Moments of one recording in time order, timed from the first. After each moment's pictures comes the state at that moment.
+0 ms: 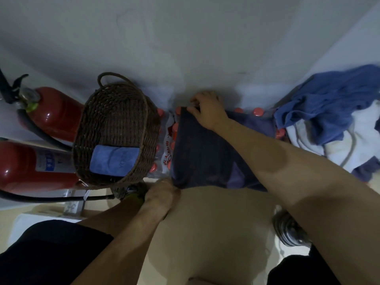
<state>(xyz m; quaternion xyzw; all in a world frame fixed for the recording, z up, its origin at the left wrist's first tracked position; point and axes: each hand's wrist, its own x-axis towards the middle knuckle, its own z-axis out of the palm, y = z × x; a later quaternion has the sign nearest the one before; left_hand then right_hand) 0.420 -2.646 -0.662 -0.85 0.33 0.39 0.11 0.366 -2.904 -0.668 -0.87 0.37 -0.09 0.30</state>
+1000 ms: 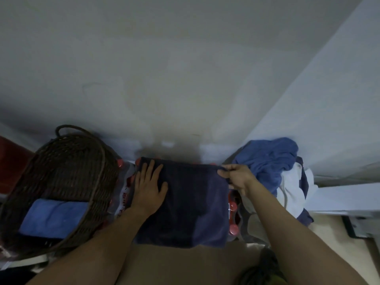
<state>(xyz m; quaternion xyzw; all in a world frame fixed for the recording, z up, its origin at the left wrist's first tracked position) 0.417 -2.792 -0.696 -0.83 0.52 0.15 -0.12 0.183 -2.961 -0.658 -0.44 0.62 -0.11 0.64</state>
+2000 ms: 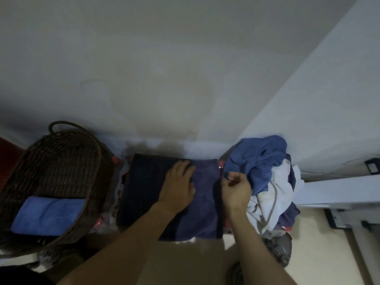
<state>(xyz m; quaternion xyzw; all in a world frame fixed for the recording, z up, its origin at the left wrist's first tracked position) 0.344 -2.825 -0.670 -0.74 0.64 0.15 -0.15 0.182 -2.883 -0.646 -0.51 0.72 -0.33 0.34</state>
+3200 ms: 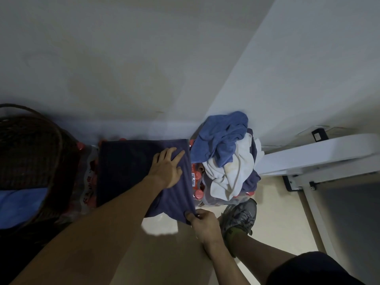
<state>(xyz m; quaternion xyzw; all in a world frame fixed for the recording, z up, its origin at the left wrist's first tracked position) 0.305 -2.846 -0.694 -0.70 0.67 0.23 -0.01 0.117 -2.745 -0.653 -0.51 0.72 -0.06 0.47</state>
